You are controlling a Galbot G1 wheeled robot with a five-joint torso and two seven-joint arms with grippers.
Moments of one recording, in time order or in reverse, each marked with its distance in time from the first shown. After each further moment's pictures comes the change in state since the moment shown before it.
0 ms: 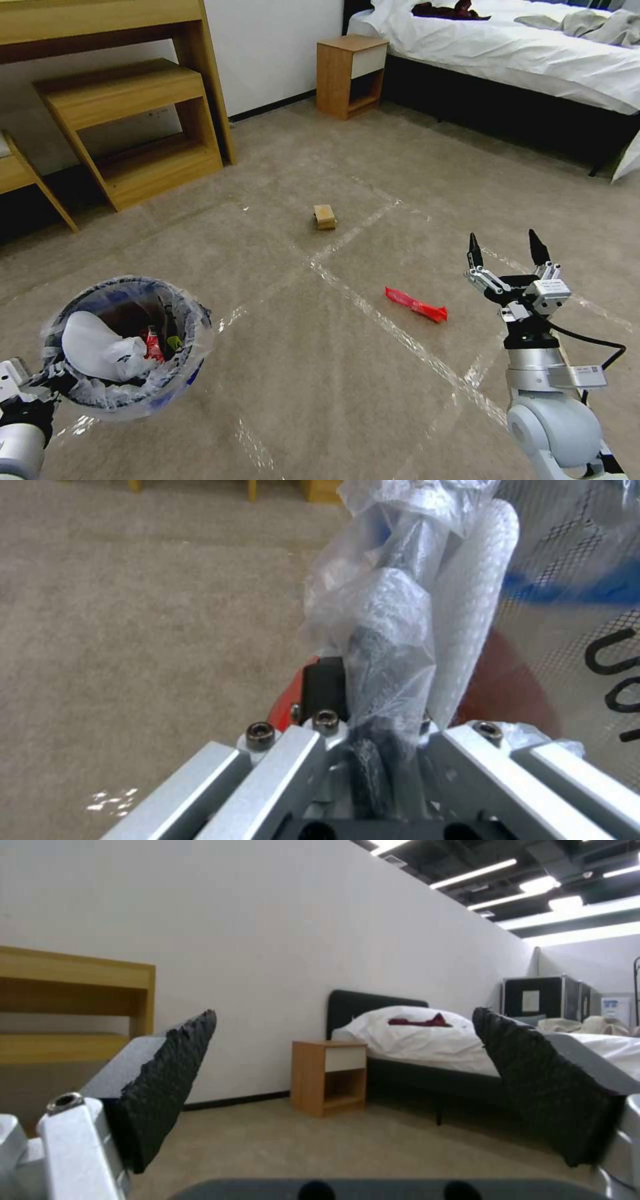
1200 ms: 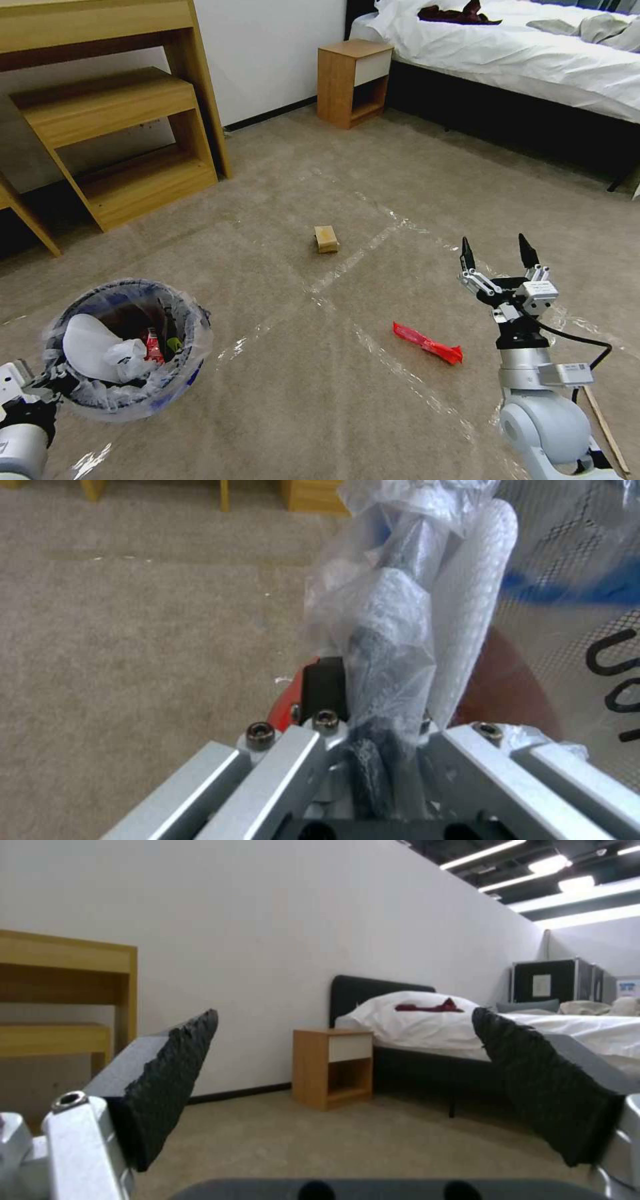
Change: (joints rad) left arm -0.016 -0.008 0.011 0.024 0.012 -0.003 0.001; right arm 0.022 0.002 -0.036 -0.043 0.002 -0.001 0.001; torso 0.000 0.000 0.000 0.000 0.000
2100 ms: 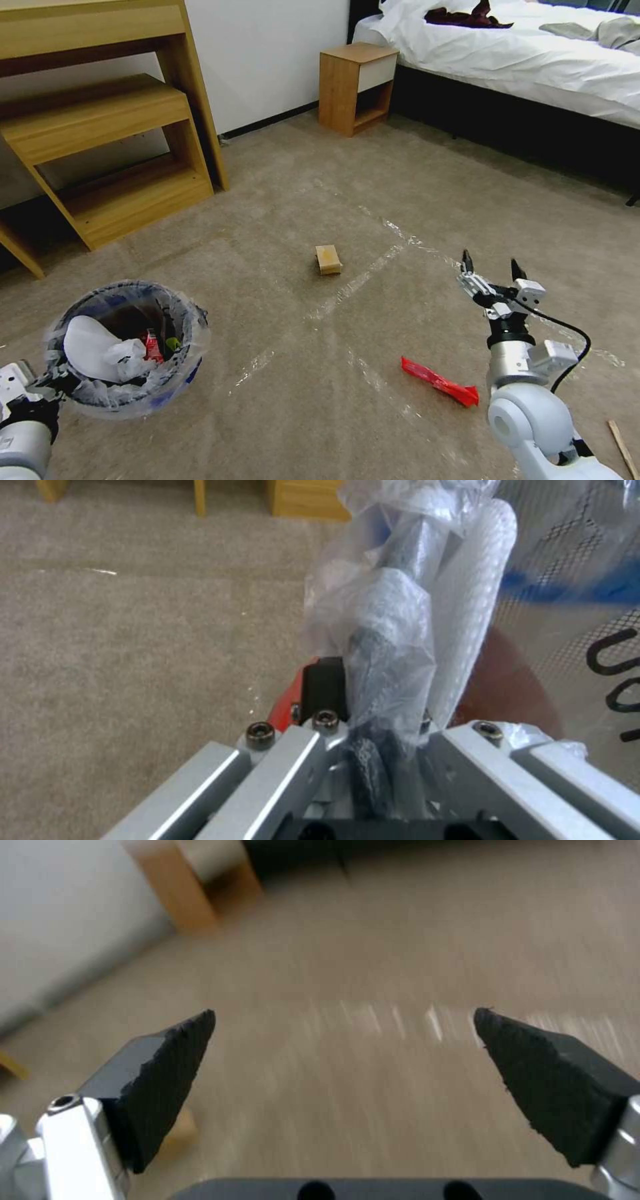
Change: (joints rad) left arm -0.041 0.003 0.015 0.059 0.007 -0.008 0.002; right arm 0.028 -0.085 -0.095 0.081 0.524 -0.497 0.568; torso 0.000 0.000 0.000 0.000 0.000
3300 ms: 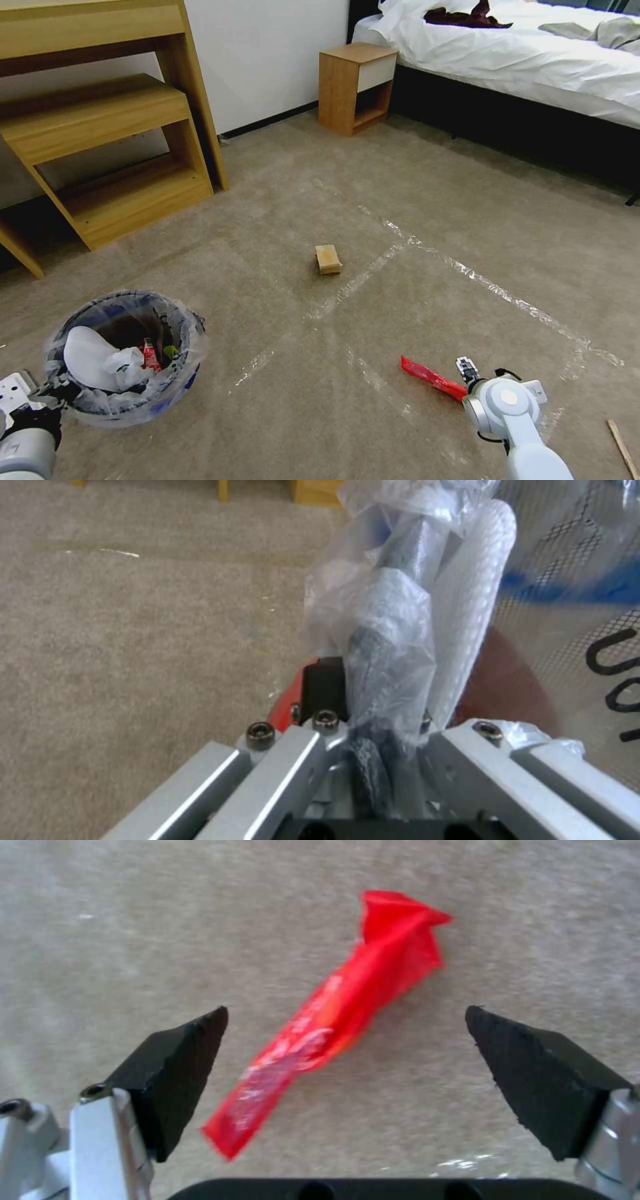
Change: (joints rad) left arm 0.011 -0.050 0.006 0.011 0.043 -0.010 -0.002; right arm 0.115 0.275 0.132 -0.407 0.627 0.015 0.314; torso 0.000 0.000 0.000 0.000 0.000
